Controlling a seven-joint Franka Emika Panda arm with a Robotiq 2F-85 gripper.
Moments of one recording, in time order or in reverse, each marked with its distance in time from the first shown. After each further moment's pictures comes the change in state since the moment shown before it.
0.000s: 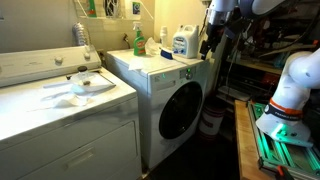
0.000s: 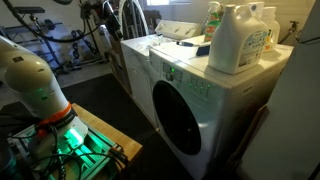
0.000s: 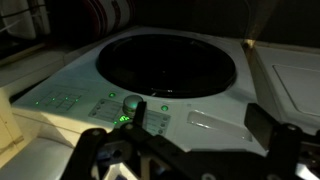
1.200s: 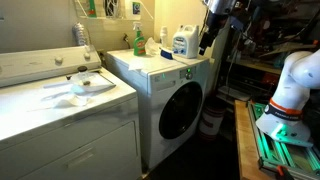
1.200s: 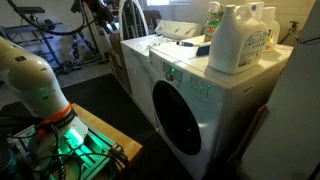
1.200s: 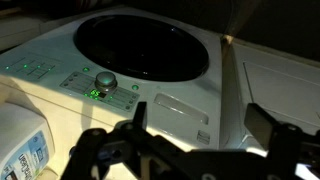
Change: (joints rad) arm 0.052 -0.015 0.063 0.077 0.053 -0.011 -0.091
